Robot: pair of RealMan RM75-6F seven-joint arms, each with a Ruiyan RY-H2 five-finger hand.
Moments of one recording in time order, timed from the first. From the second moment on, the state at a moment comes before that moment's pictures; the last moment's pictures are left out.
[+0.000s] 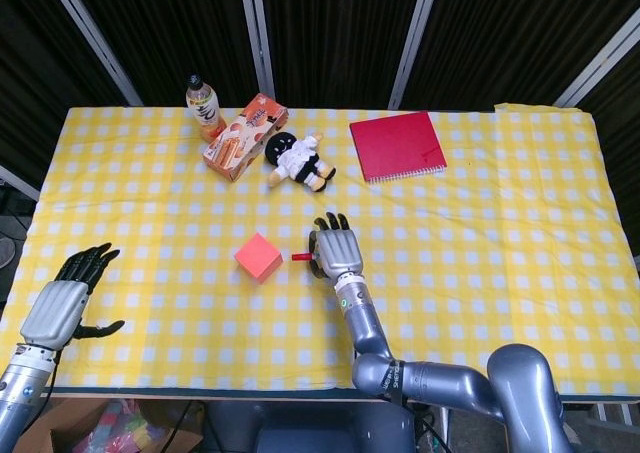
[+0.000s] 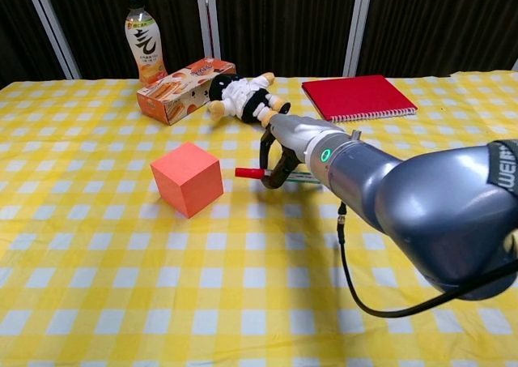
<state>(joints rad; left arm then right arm) -0.22 -1.13 -0.01 -1.68 1.48 1.29 -0.03 1.02 -1.96 0.38 -1.27 -0.54 1.06 -0.67</state>
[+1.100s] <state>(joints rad) -0.23 -1.12 0.00 -1.70 1.47 1.28 -0.04 1.08 -2.00 0.41 -1.09 -0.59 0.97 -0.65</state>
